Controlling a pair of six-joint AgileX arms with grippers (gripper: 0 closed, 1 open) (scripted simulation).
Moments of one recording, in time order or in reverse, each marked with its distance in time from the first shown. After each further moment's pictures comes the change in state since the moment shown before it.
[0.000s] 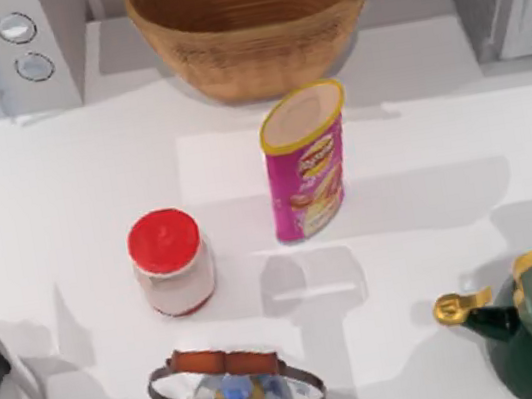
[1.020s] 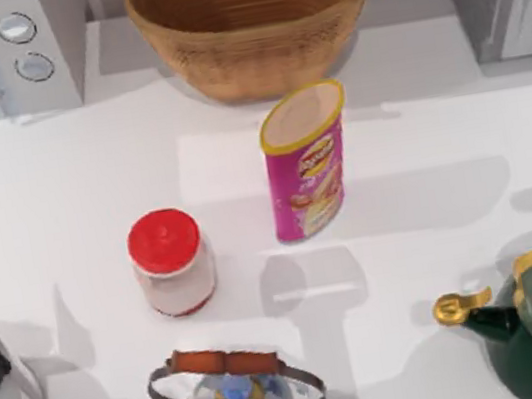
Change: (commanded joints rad) left arm 0.000 0.000 0.000 0.000 0.000 0.000; right arm 0.002 0.128 -0.011 0.137 0.002 0.003
